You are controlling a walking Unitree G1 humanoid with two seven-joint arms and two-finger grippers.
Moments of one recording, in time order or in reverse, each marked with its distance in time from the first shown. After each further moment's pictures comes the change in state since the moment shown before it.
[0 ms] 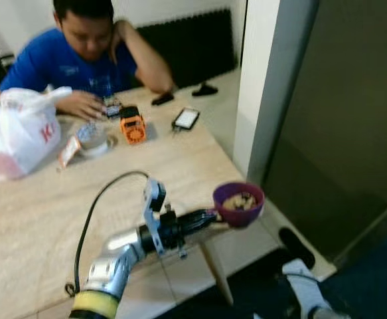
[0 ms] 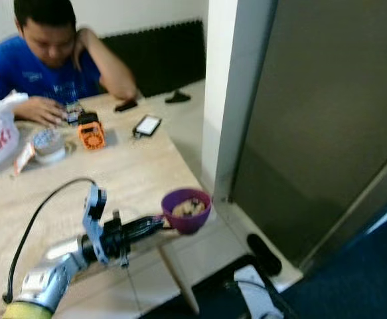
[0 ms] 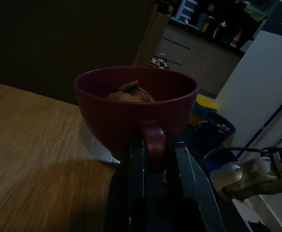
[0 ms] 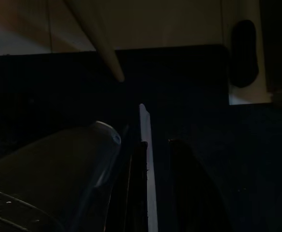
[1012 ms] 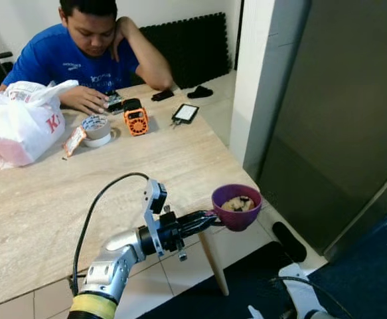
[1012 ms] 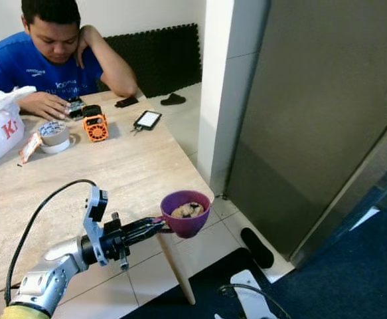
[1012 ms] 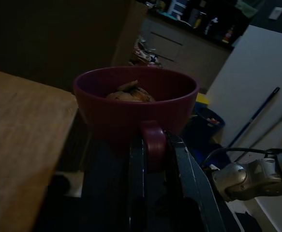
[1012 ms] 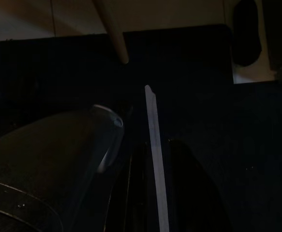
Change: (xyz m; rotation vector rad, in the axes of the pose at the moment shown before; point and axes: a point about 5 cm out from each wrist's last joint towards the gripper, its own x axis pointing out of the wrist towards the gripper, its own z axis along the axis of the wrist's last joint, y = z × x) left arm 0.001 0.000 0.000 -0.008 0.010 0.020; right arm 0.000 0.001 0.000 0.001 0.001 0.004
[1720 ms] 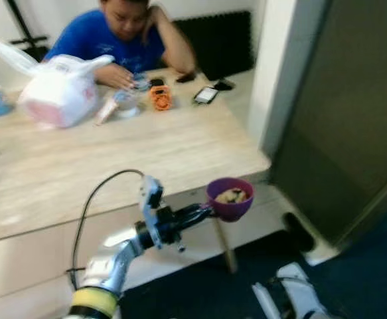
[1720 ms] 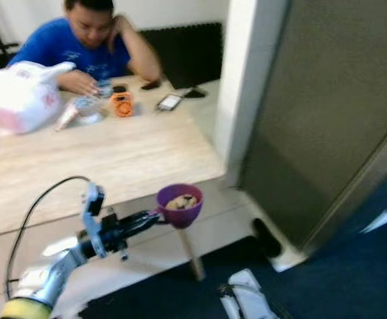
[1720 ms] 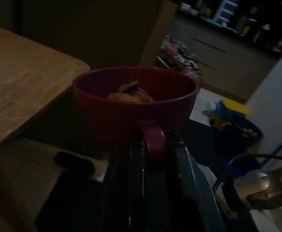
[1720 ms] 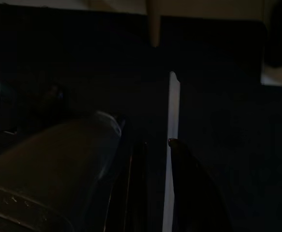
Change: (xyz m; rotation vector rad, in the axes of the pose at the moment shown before) left arm 0.000 0.010 0.003 0.029 -0.007 0.067; right arm 0.001 0.003 0.000 0.008 0.003 0.006
